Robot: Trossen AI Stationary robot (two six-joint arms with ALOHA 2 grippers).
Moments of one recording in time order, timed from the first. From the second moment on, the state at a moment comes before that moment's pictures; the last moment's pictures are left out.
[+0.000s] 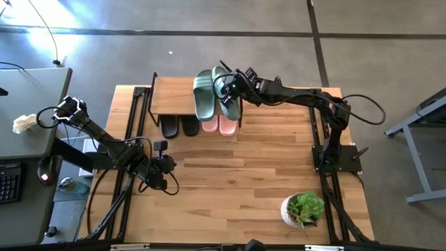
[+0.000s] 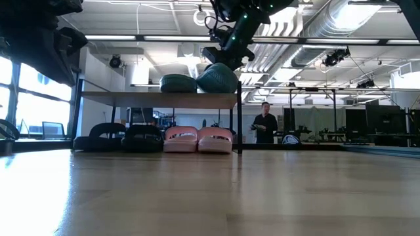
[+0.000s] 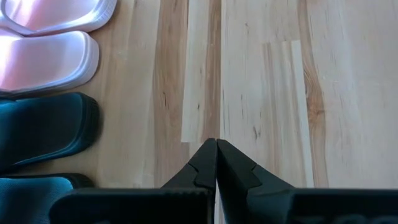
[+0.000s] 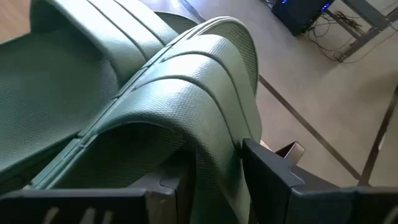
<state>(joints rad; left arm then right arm) -0.50 1.08 0.68 -0.76 -0.55 -0.45 -0.36 1.86 1.65 -0.51 0.50 0.02</state>
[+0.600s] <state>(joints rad) -0.50 1.08 0.68 -0.76 -0.55 -0.45 -0.27 1.72 1.65 -0.68 0.44 0.01</state>
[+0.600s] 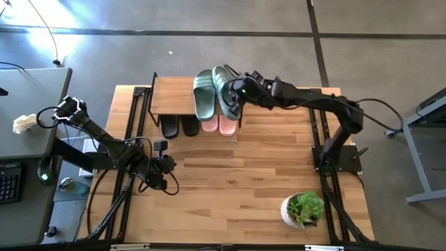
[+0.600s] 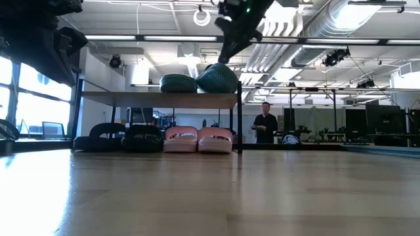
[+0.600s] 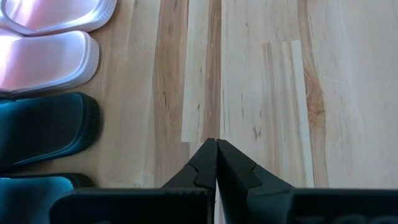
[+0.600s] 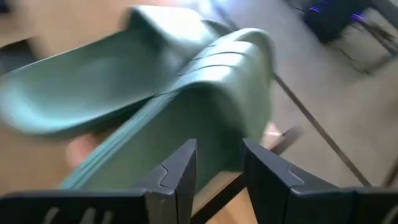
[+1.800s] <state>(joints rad) -0.50 1.08 0.68 -0.76 -0.56 -0.44 0.14 1.61 1.05 -0.03 1.00 -0.21</state>
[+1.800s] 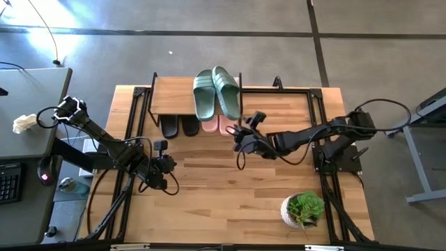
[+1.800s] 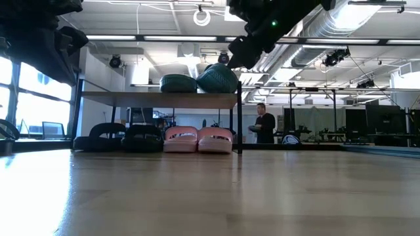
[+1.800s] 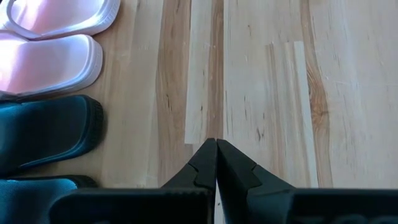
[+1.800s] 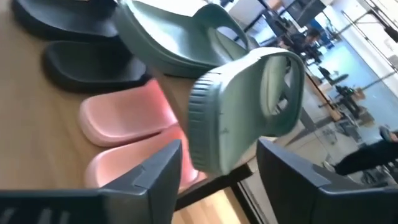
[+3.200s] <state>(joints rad) -0.50 1.08 0.68 -0.75 -0.56 -0.45 0.04 1.71 1.05 0.17 0.91 -0.19</state>
